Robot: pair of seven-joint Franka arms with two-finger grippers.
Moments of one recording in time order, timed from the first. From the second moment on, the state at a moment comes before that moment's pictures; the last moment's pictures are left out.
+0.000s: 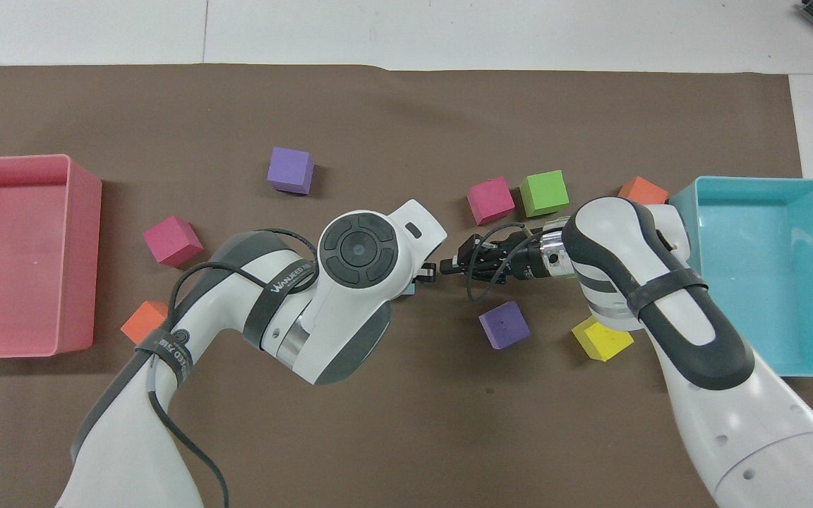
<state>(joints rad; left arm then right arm) -0.63 0.32 -0.07 -1.78 -0.01 2.19 -0.58 0.33 0.40 -0.12 -2.00 1.32 2.03 -0.30</state>
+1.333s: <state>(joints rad) -0.65 0.35 -0.08 -1.78 -0.01 2.19 -0.66 0.33 0.41 -0.11 -2.02 1.33 2.03 -0.30</state>
